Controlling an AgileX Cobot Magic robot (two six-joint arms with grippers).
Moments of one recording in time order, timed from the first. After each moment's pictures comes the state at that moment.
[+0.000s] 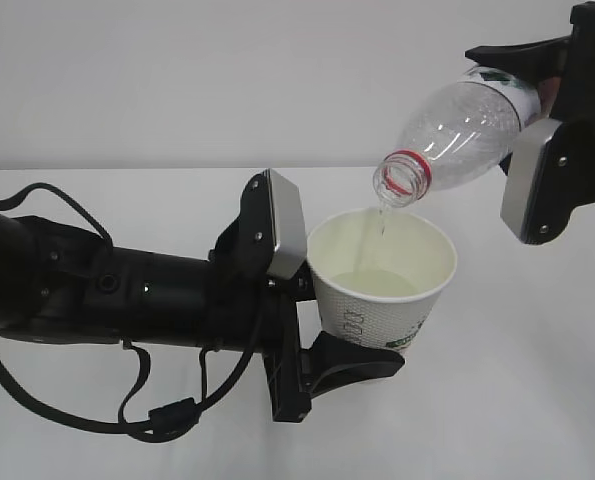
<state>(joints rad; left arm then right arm) -0.69 1.88 -0.83 1.05 -0.88 -0.49 0.10 1.46 -0.67 -0.73 -0.75 -1.07</state>
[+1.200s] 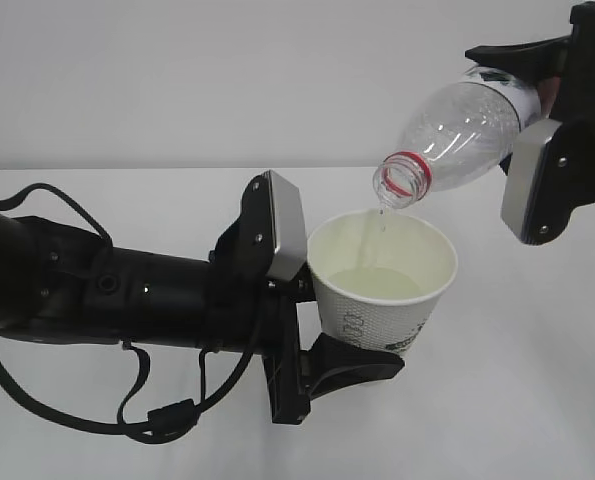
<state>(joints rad) -0.69 1.88 -0.83 1.06 -0.88 -0.49 0.10 1.46 -0.67 -0.73 -0.75 -1.07</state>
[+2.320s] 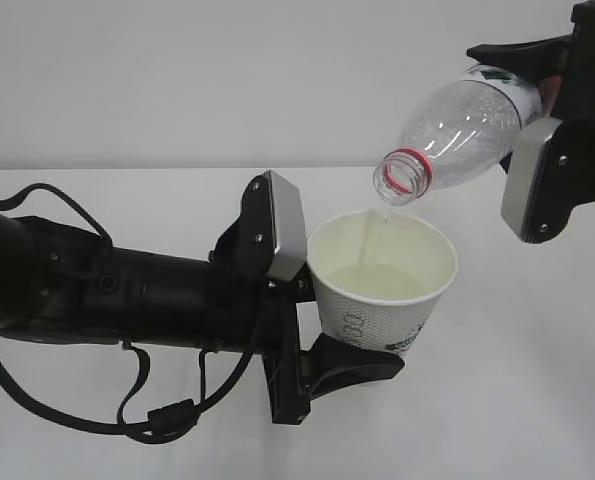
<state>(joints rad) -0.69 1.88 -0.83 1.06 -0.88 -0.49 0.10 1.46 -0.67 -0.73 -0.75 -1.07</state>
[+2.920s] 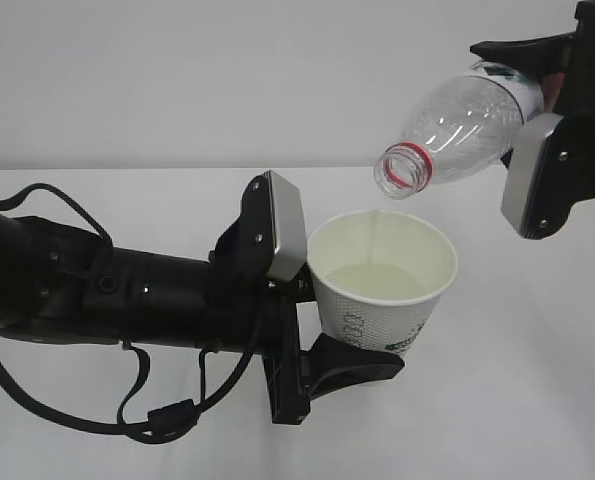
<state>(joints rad) -0.69 1.88 -0.83 1.06 -0.88 -0.49 0.10 1.46 -0.67 -0.70 -0.75 -1.08</state>
